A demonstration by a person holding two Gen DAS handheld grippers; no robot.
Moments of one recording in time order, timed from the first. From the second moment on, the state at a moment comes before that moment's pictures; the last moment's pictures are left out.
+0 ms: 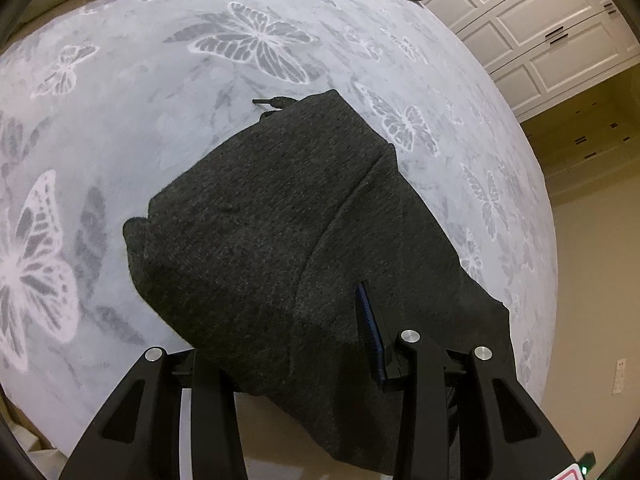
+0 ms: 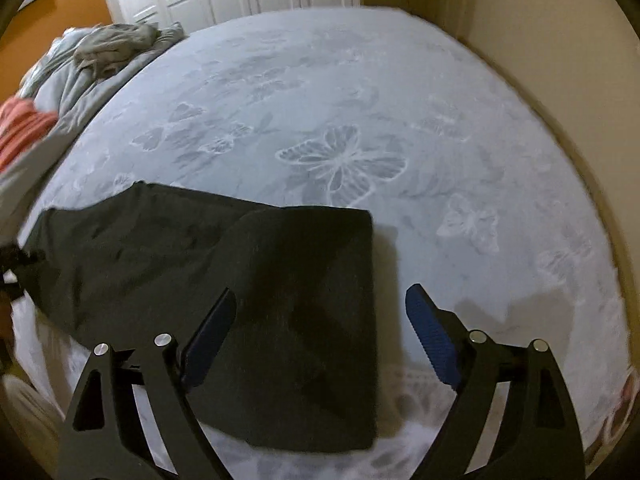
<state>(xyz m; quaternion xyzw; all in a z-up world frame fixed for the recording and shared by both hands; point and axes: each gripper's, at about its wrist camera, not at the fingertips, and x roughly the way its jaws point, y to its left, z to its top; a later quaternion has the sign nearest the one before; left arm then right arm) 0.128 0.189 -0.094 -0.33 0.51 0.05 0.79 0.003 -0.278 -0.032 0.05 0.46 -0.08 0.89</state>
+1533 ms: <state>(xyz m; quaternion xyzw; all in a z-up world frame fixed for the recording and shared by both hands) 0.132 0.178 -0.096 -0.33 0.52 0.04 0.79 -0.016 -0.054 -0.094 -0.16 0.46 0.12 0.87</state>
